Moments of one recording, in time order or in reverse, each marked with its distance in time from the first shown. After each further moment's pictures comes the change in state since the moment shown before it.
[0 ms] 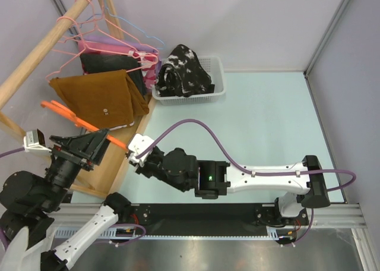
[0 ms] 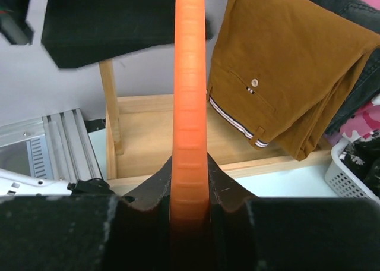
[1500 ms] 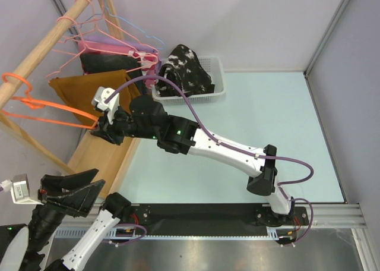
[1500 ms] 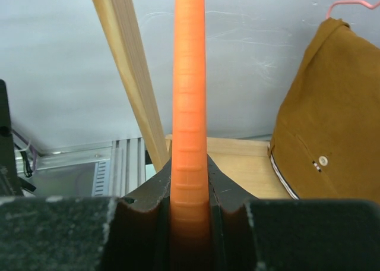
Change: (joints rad) left arm 0.000 -0.403 -0.140 -0.062 0.223 0.625; right arm -0.248 0.459 0.780 -0.338 -0.603 0.162
